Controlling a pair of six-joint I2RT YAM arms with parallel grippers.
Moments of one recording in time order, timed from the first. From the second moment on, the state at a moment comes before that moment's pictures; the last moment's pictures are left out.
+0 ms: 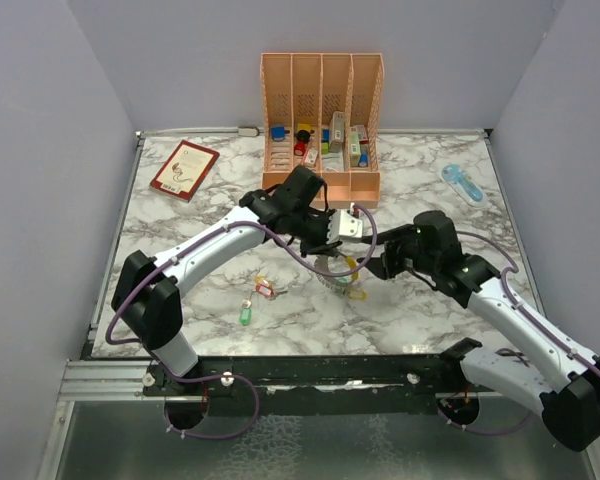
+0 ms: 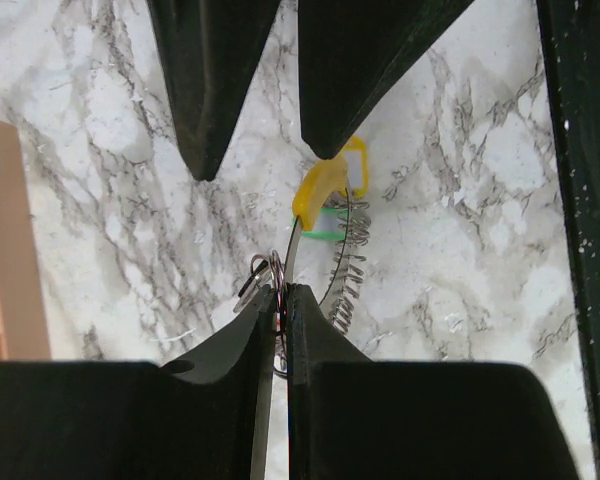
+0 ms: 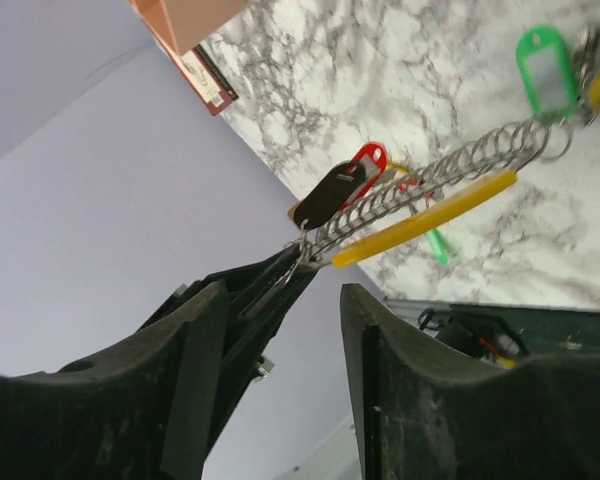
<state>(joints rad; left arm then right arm) -0.76 1.63 1.38 -0.66 0.65 0.74 0.51 0.98 0.73 -0.44 -0.20 1.83</state>
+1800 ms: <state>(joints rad) -0.73 1.48 1.37 -0.84 0.84 1.74 0.31 1.02 0.58 0.15 -0.83 0.12</state>
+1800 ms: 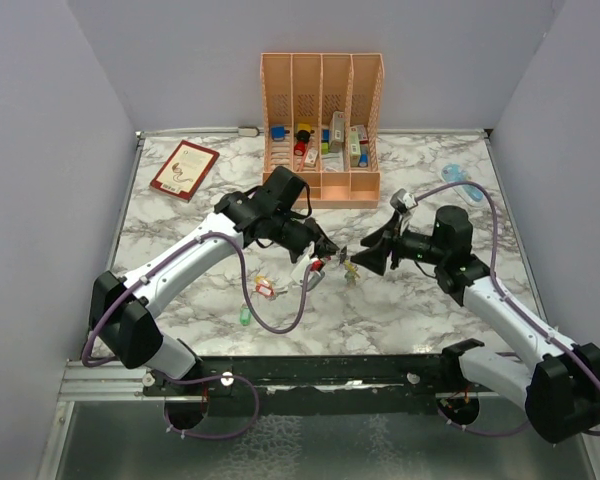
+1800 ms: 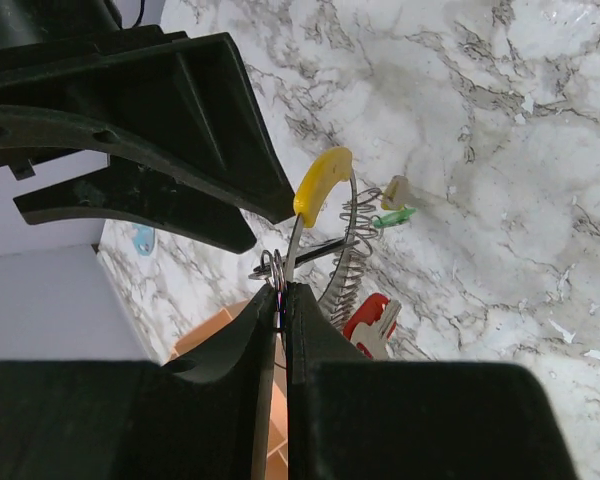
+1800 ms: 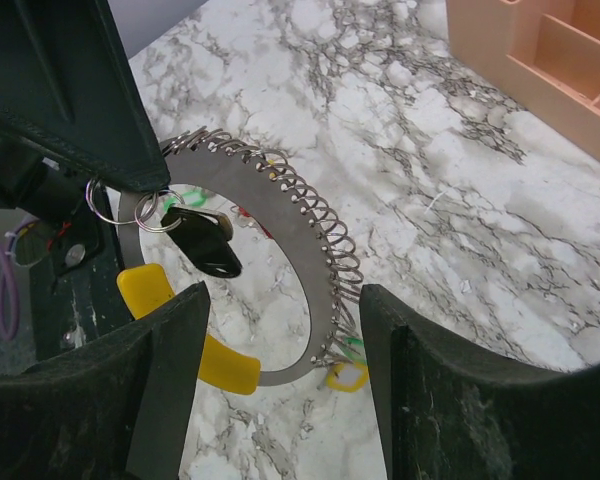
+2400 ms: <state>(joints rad) -0.73 1.49 1.38 -0.90 0.89 1.74 0.40 1.10 0.56 0.37 -0.94 0.17</state>
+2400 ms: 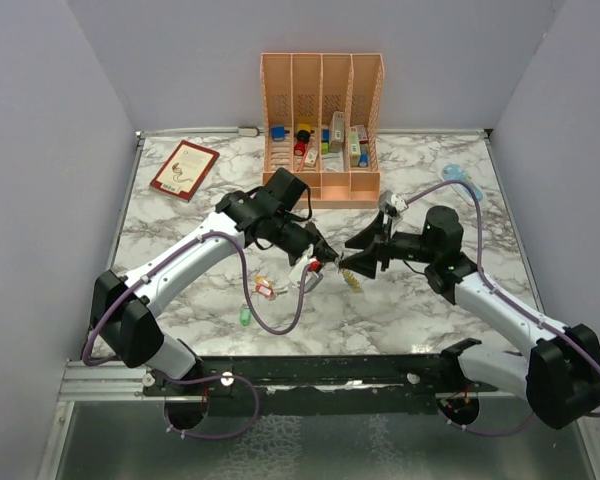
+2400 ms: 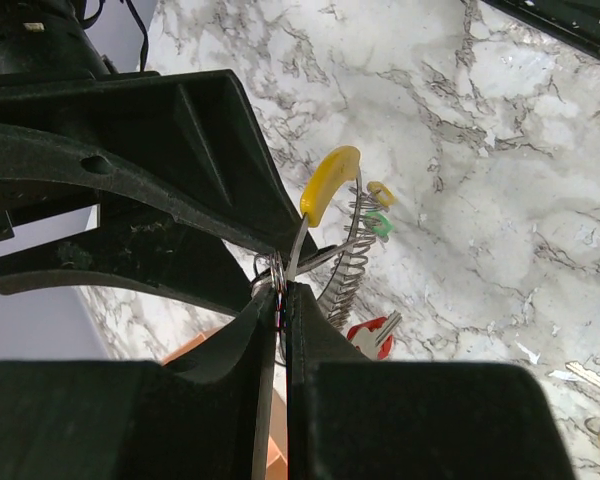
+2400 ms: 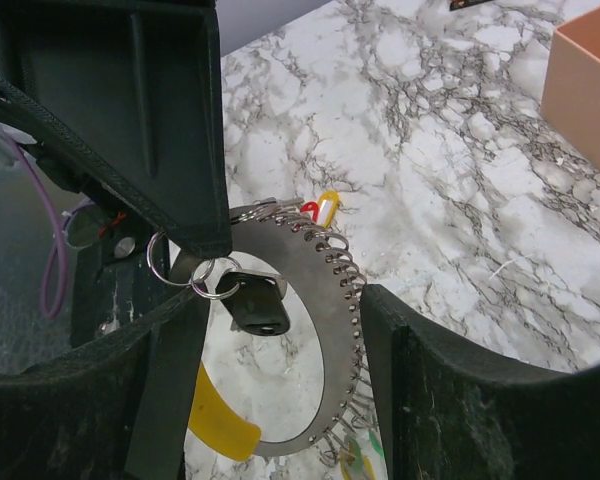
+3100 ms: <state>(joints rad) -0.73 1.50 1.42 -0.95 0.91 1.78 0.44 1.17 0.49 0.57 -0.99 0.24</state>
